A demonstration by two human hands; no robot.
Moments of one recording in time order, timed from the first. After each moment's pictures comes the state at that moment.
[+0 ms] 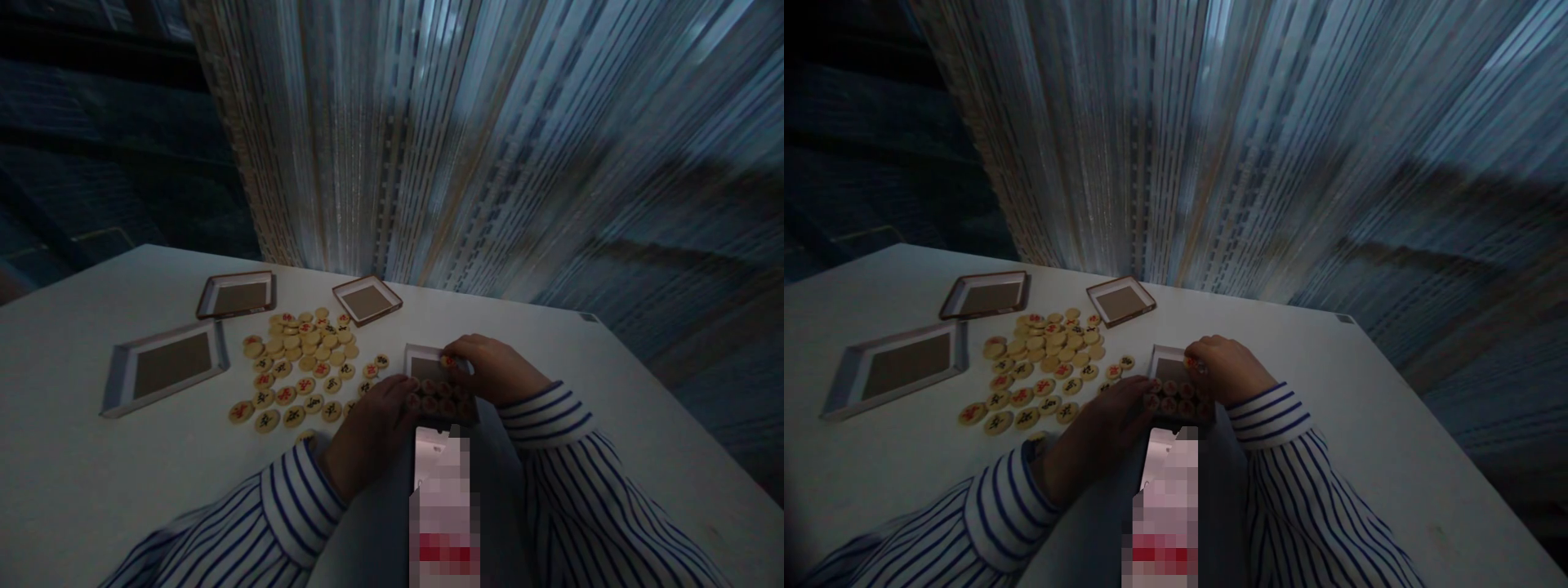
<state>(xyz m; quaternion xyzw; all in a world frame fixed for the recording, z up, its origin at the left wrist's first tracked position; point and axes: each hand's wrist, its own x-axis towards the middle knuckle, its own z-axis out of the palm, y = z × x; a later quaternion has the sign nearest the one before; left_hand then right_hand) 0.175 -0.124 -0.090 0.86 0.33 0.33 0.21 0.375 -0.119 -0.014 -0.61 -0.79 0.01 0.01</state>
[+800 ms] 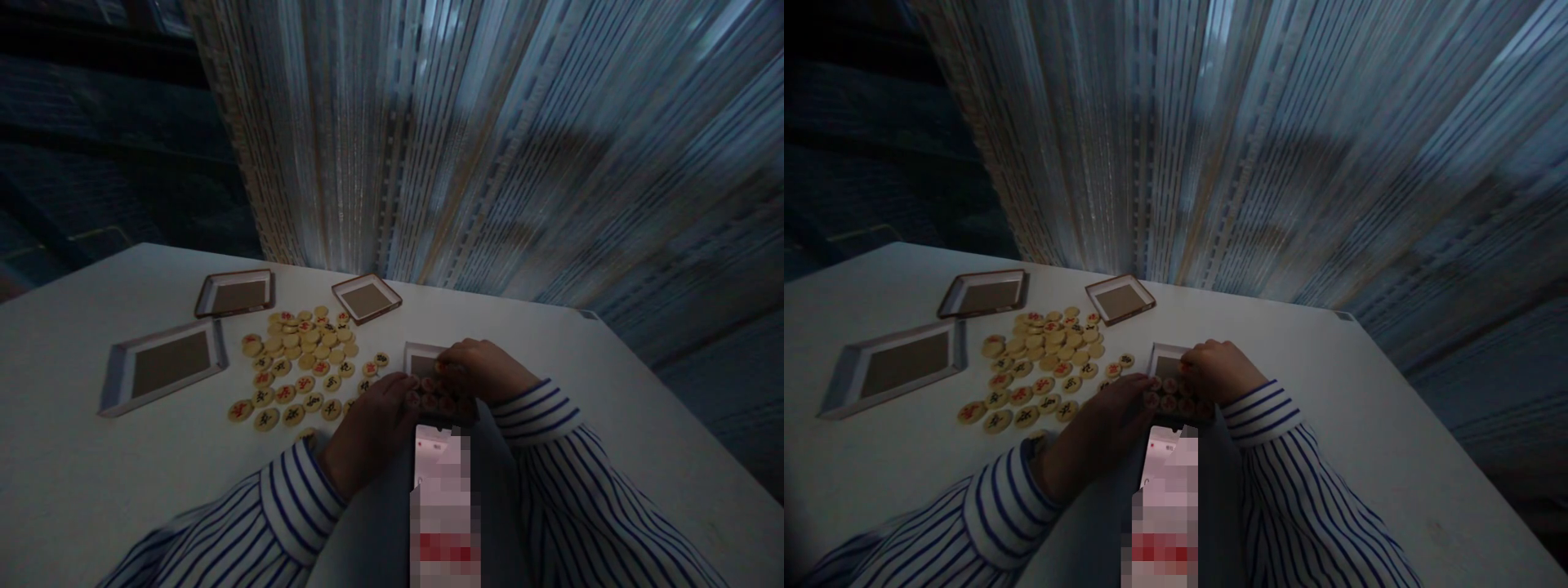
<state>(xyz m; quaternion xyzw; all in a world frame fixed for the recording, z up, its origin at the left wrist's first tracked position) 0.174 -0.123 -0.088 0.86 0.34 0.32 0.22 0.370 -0.113 -0.019 -0.59 -0.80 0.01 -0.08</state>
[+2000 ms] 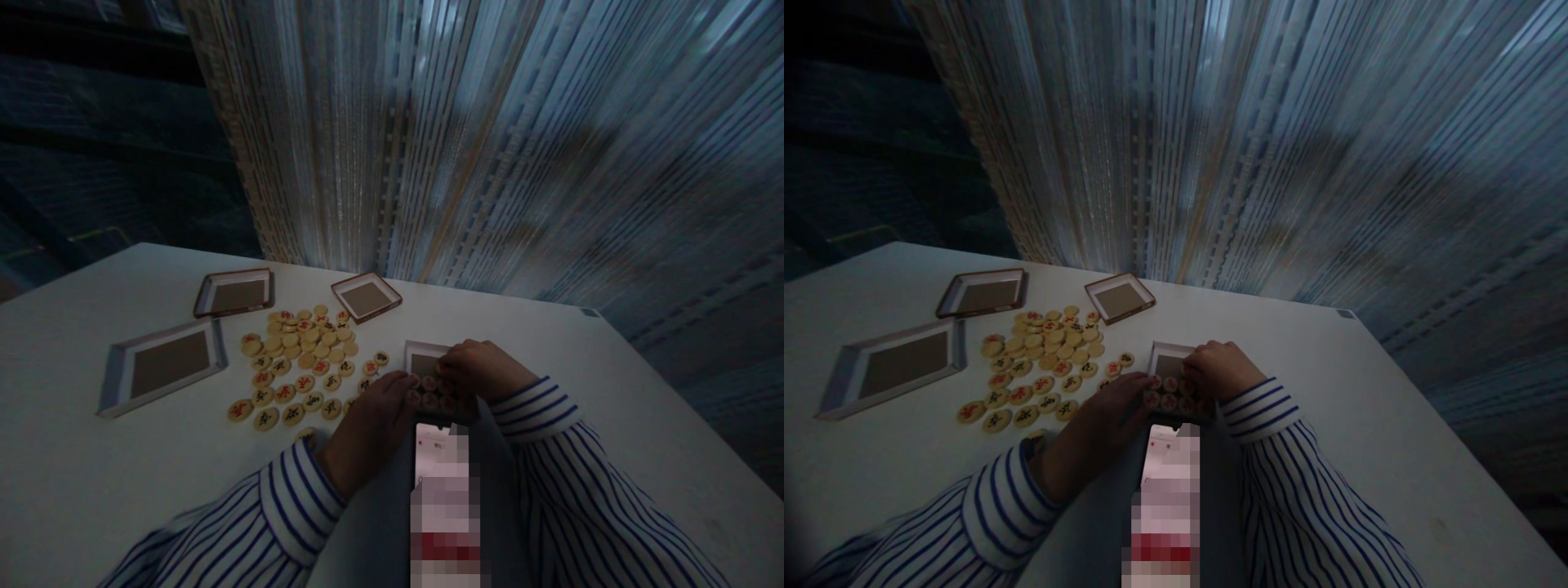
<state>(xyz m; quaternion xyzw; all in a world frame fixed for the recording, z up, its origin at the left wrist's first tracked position) 0.175 -0.122 -0.087 0.86 0.33 0.33 0.20 0.377 -0.109 -0.028 -0.58 -0.80 0.01 -0.12</state>
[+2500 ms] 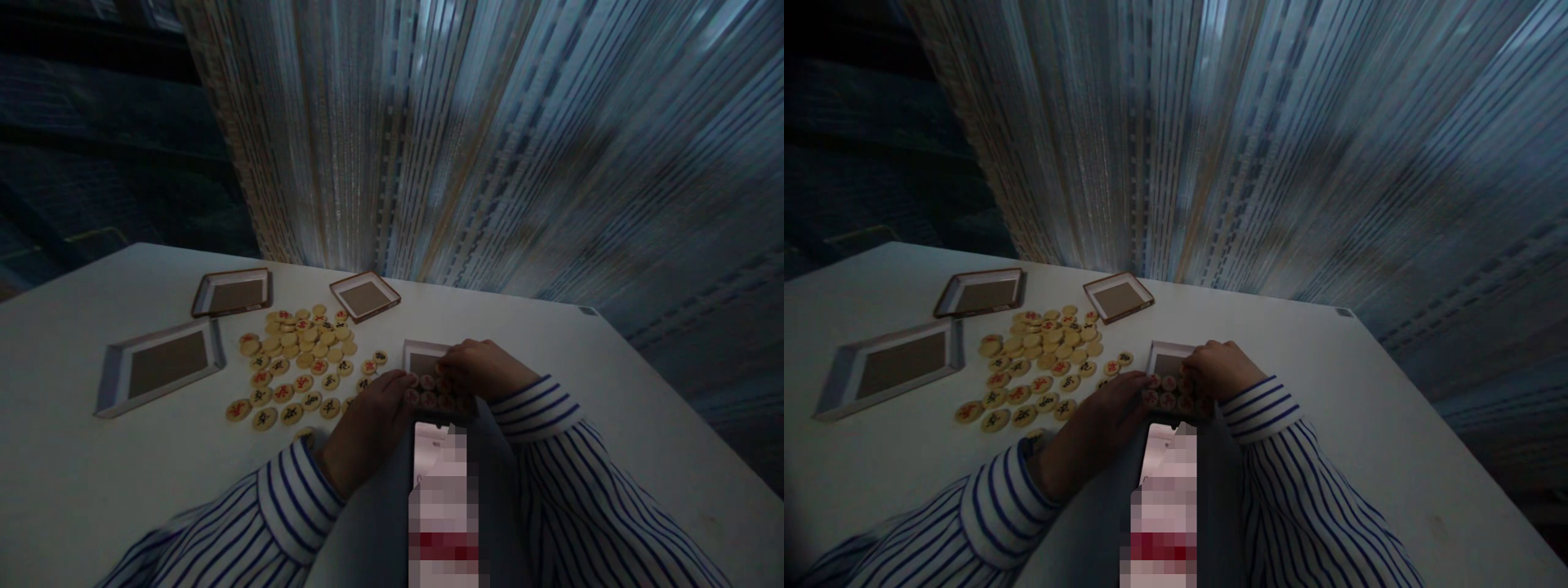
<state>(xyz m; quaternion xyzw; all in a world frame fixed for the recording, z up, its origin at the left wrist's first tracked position) 0.175 -0.123 -0.082 0.86 0.34 0.32 0.21 0.376 -0.112 -0.024 -0.57 -0.81 0.01 -0.14</state>
